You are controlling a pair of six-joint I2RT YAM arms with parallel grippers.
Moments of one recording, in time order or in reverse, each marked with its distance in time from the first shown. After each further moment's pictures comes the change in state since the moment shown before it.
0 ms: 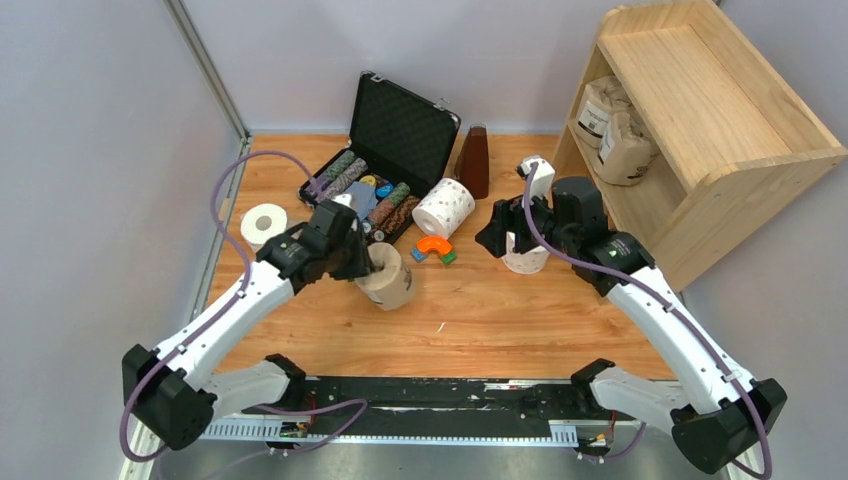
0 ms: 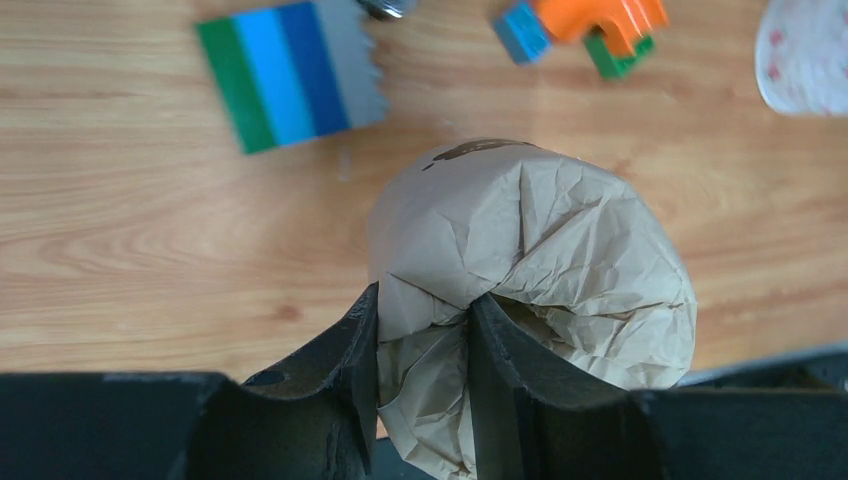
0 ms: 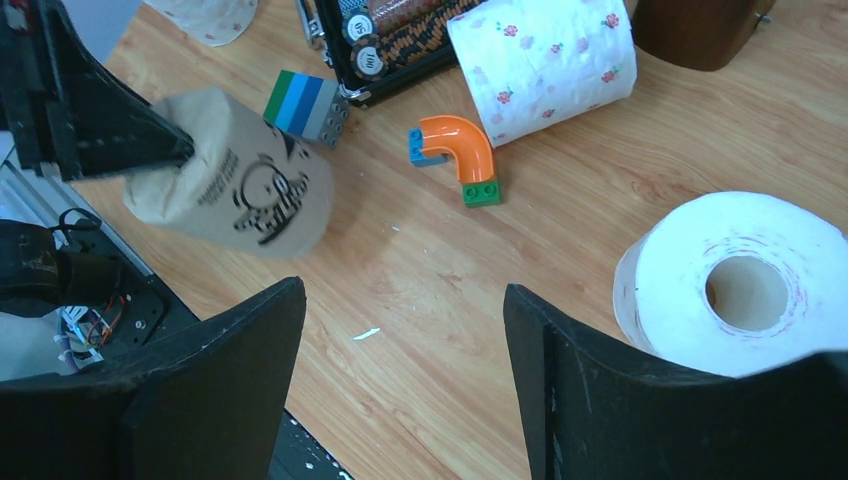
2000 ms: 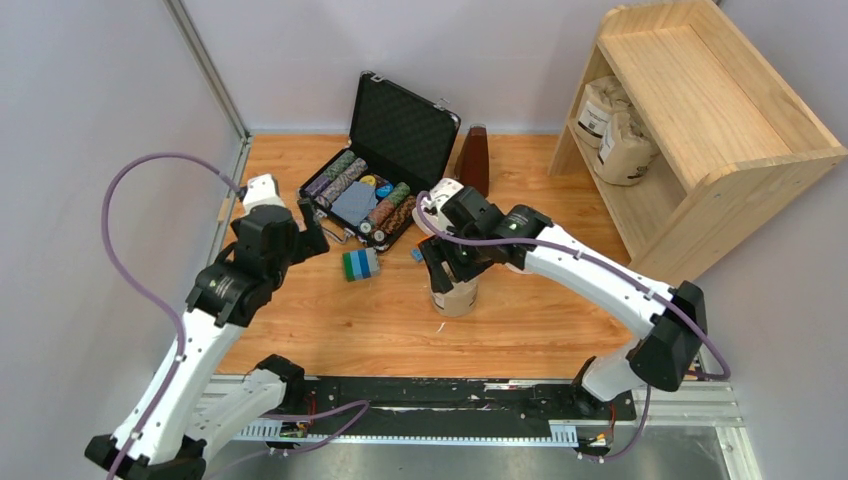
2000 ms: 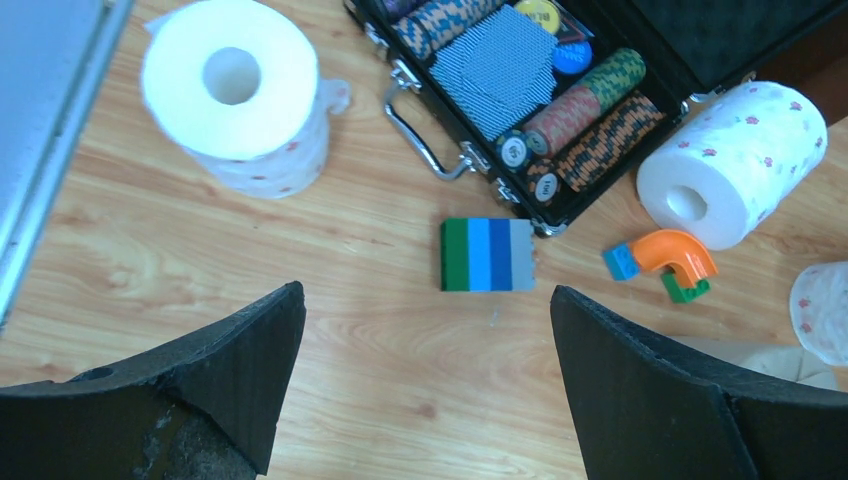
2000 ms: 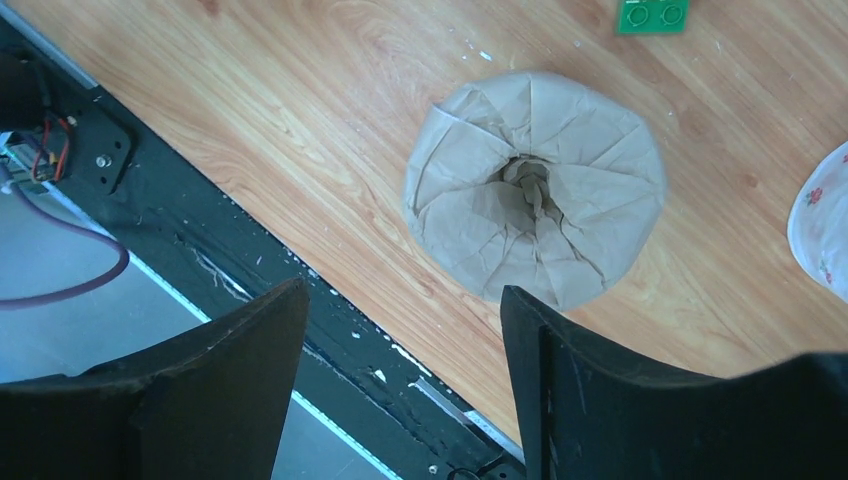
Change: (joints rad) left arm 0.077 -0.253 0.093 -0.043 -0.374 0.103; right arm 0.379 0.400 0.278 -0.368 0.141 0.069
